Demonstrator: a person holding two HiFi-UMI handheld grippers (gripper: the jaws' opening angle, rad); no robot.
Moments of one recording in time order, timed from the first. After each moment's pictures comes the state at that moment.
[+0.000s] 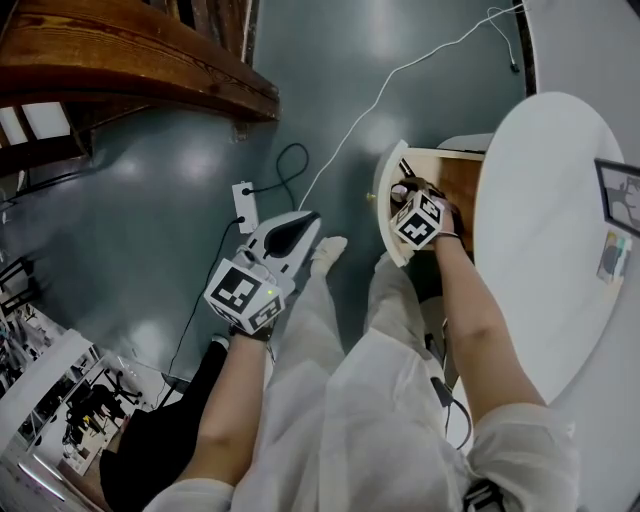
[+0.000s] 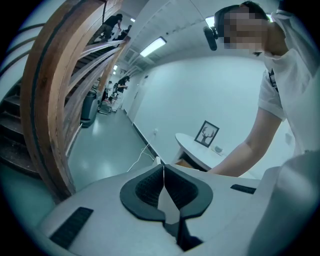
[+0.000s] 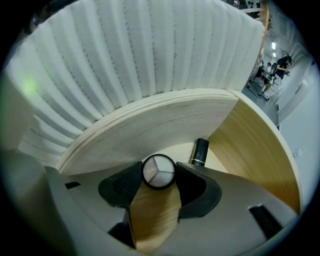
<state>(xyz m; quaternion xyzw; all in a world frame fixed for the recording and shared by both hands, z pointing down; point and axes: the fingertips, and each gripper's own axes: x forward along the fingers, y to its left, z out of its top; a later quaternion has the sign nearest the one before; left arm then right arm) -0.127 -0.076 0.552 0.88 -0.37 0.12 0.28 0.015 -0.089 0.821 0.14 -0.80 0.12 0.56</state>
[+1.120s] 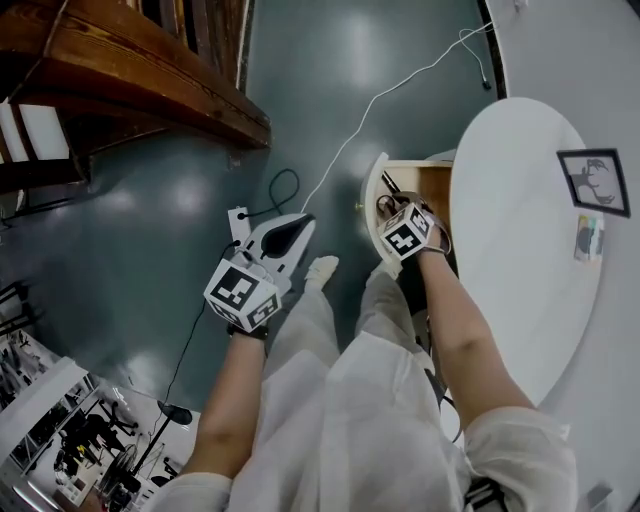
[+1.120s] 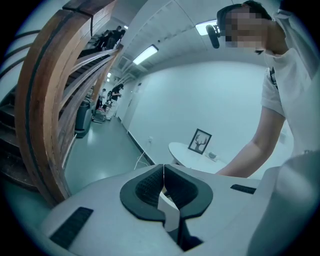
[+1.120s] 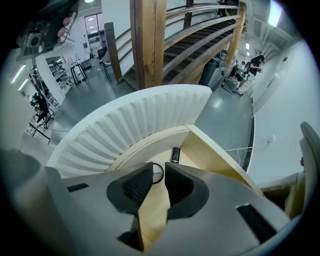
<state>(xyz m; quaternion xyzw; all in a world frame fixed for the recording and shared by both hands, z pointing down) -0.131 -0.075 0.496 0.90 -0.35 0.09 0.24 0.020 -0.100 0.742 0.26 -0.78 0.14 0.55</state>
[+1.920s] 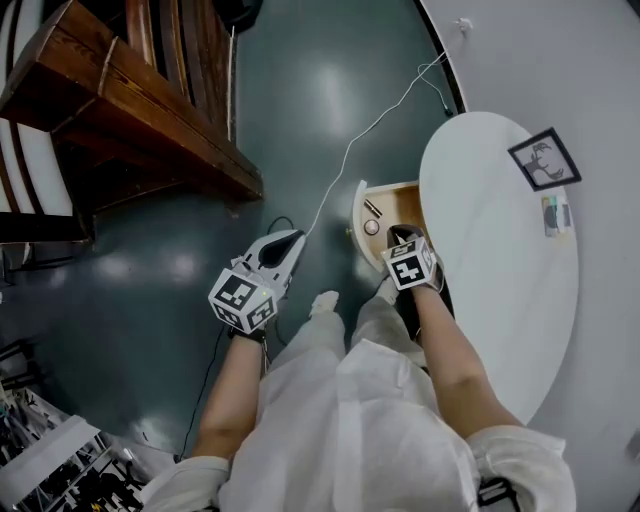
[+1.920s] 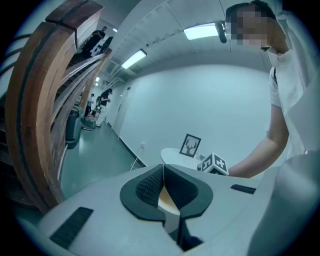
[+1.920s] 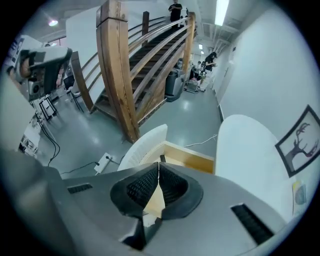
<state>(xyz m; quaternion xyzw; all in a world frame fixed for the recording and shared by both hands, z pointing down) -0.148 -0.068 0.443 0.93 -0.31 0.09 0.20 0.044 -0.073 0.611 0.45 -0.74 0.20 0.45</state>
